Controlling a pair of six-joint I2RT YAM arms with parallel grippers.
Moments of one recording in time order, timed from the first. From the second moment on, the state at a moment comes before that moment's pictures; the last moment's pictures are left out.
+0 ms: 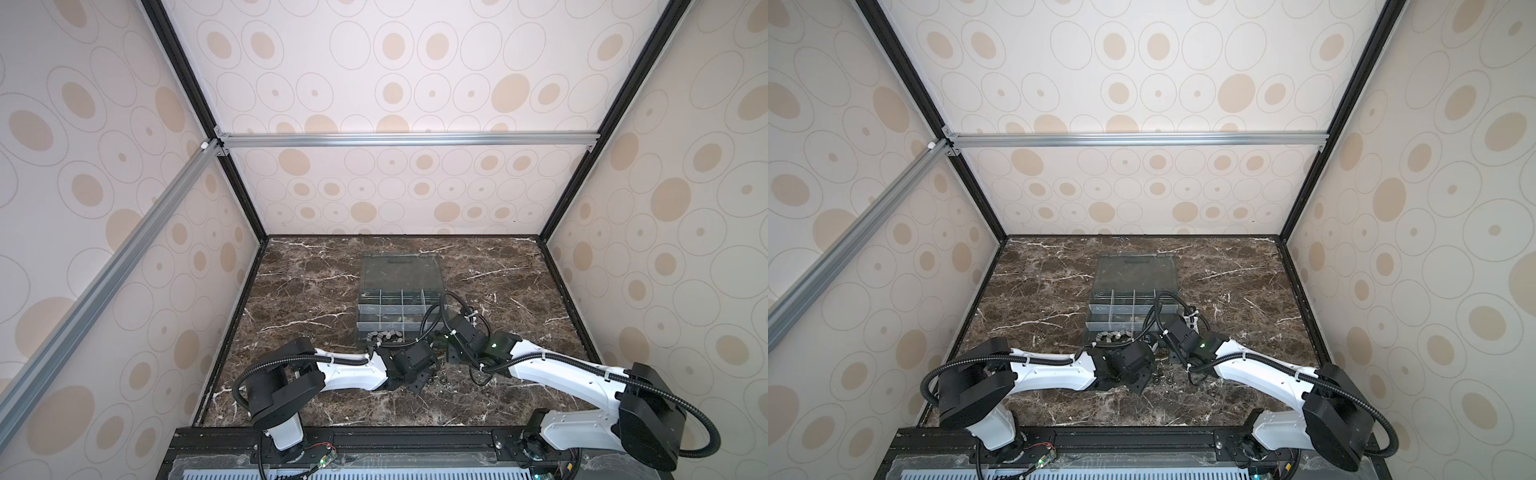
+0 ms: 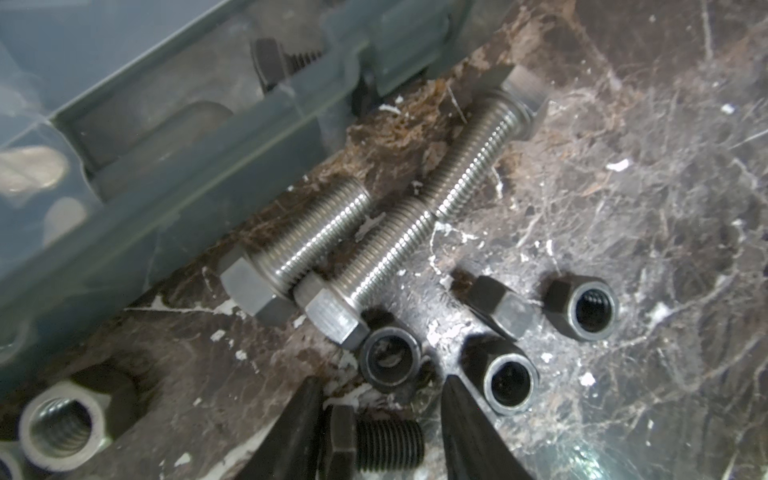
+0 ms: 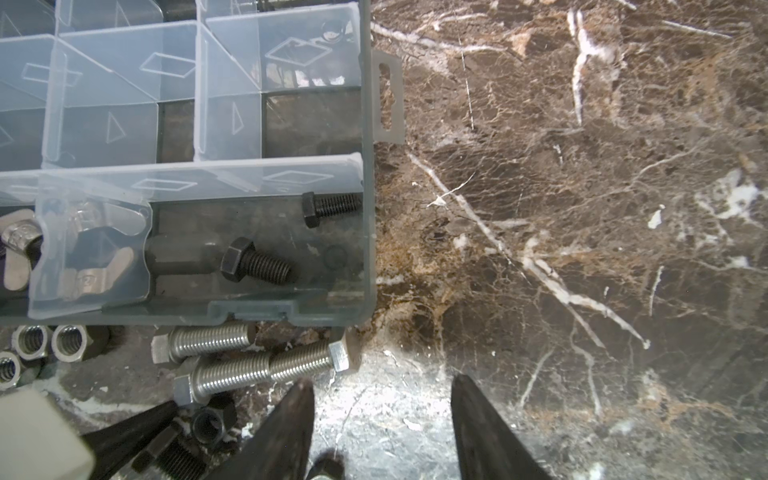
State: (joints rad) left arm -1.13 1.68 0.85 -0.24 -0.15 -0.50; right arm 0.84 1.27 0.74 -0.60 0.36 0.82
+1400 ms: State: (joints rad) left arm -1.15 1.54 0.81 -0.31 -0.20 -0.49; right arm 0.84 1.13 0.71 -0.64 0.40 0.84
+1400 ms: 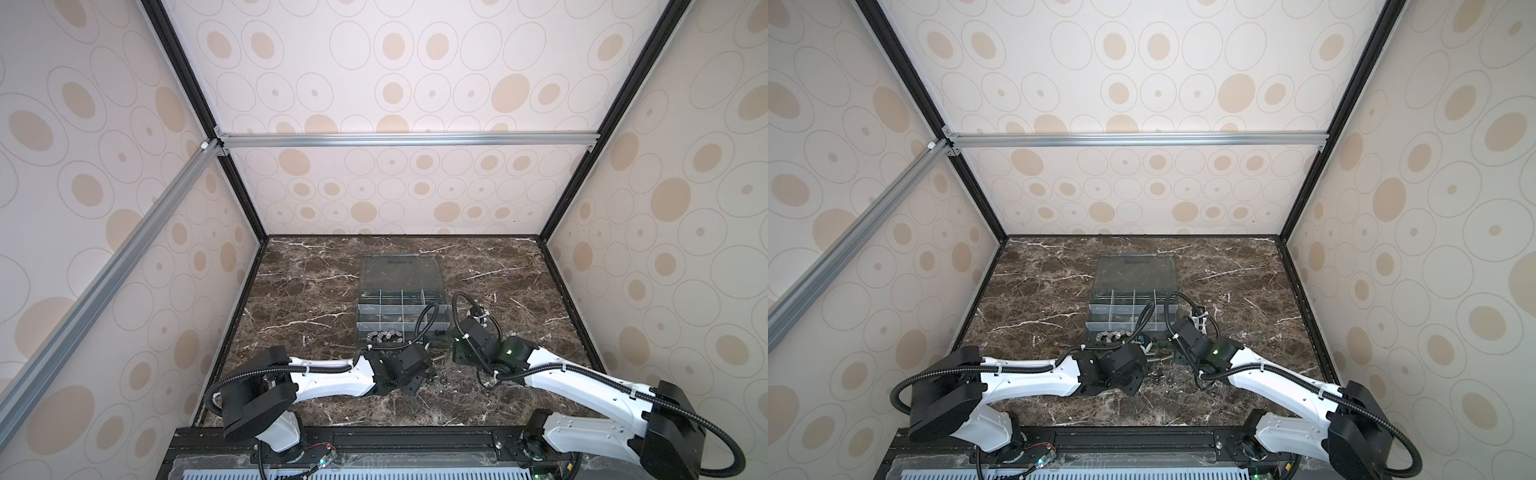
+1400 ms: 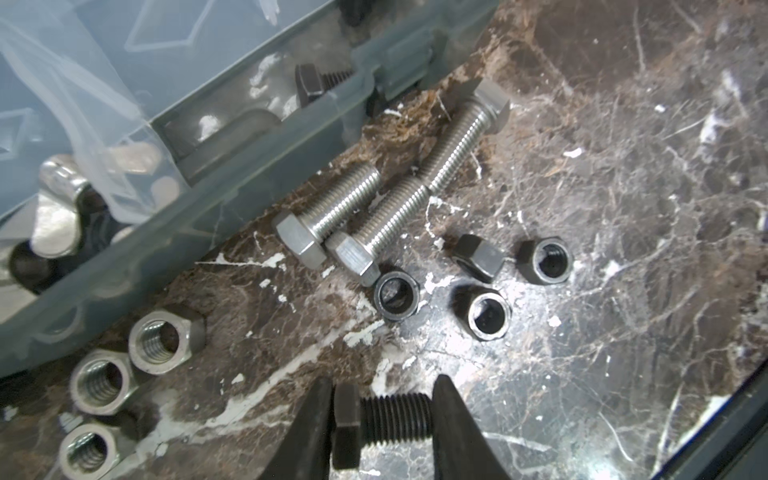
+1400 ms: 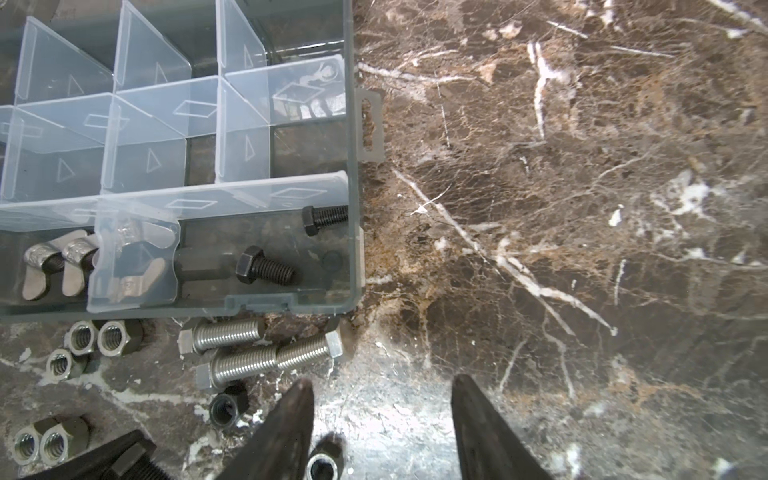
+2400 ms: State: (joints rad) left arm -0.88 1.72 1.07 -0.23 -0.10 -0.38; right arm 0.84 1.08 0.69 -0.68 0.42 0.86
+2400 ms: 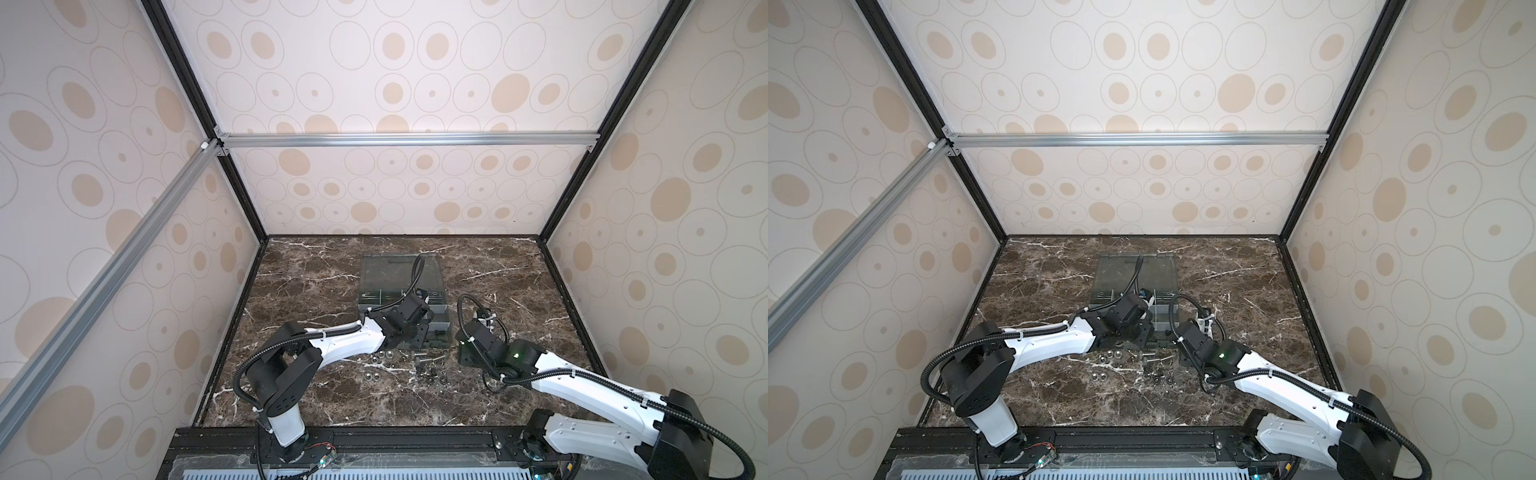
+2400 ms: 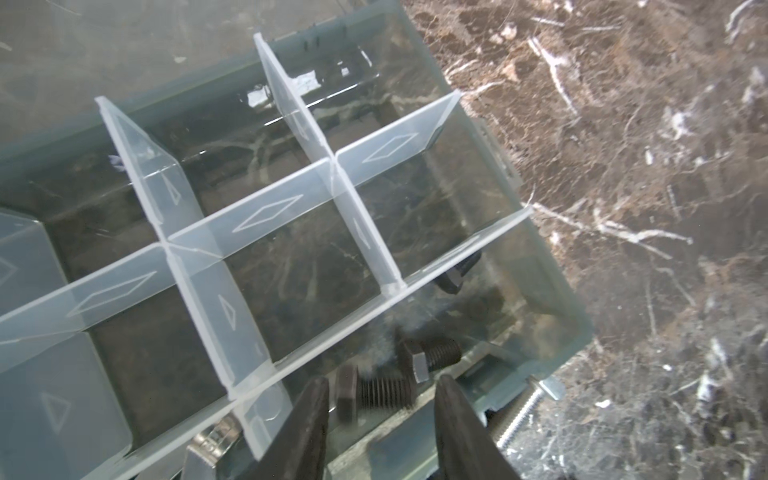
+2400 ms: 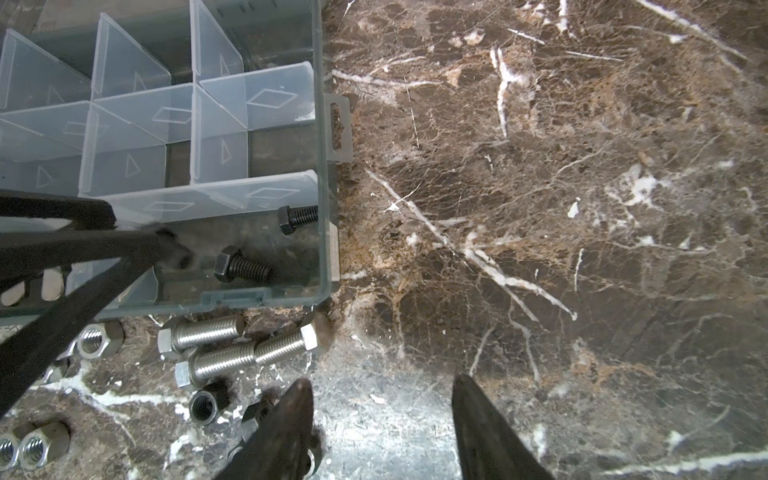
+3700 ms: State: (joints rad) left arm -0.87 1.33 0.74 -0.03 -0.14 -0.44; right arm 0.84 1.14 0.69 -0.65 0.39 0.87
